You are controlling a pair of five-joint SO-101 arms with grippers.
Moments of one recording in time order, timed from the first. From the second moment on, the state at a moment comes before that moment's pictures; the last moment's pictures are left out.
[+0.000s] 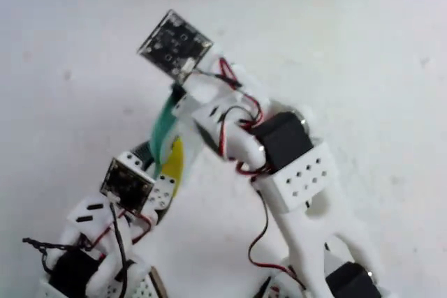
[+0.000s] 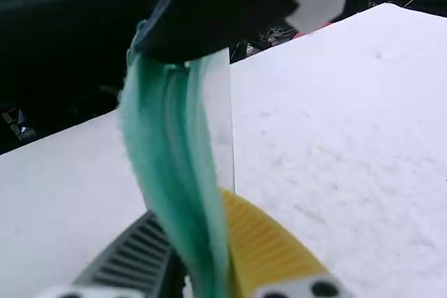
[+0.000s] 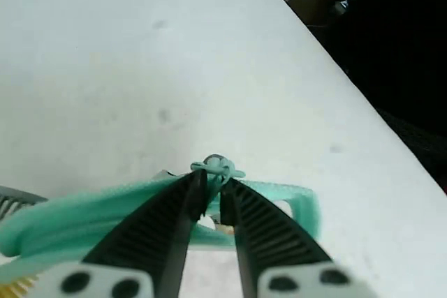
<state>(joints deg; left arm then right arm) 24.5 -104.1 72.5 56.4 -5.1 -31.2 -17.5 -4.1 73.6 25.7</state>
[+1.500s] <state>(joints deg) 27.1 -104.2 71.6 57.2 -5.5 -26.7 -35.2 -2.0 72.5 11.8</state>
